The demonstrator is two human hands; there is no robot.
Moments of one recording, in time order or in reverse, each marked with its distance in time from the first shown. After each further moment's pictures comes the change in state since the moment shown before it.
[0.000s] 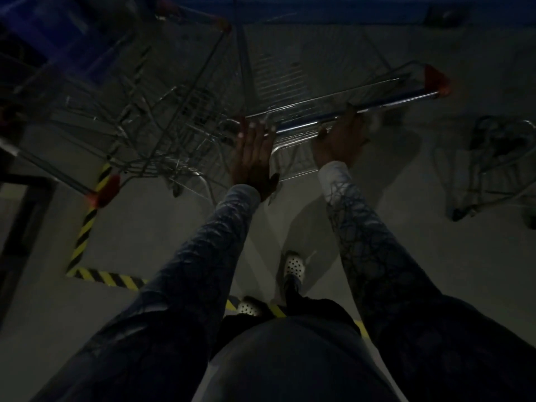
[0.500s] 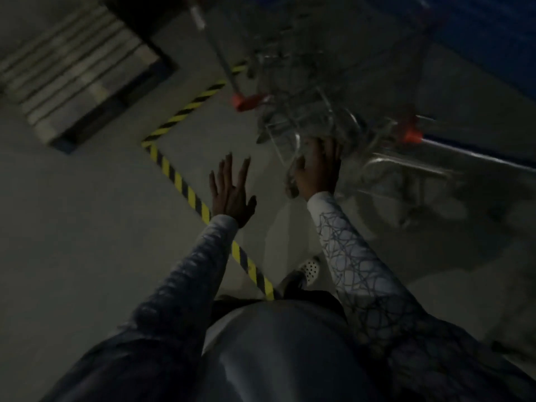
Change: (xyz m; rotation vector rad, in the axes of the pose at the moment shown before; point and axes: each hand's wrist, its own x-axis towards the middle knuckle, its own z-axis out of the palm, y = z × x) left_hand -0.290 -0.102 0.011 -0.048 -0.022 -0.901; right_hand -0.226 -0.102 0.100 0.208 -0.397 -0.868
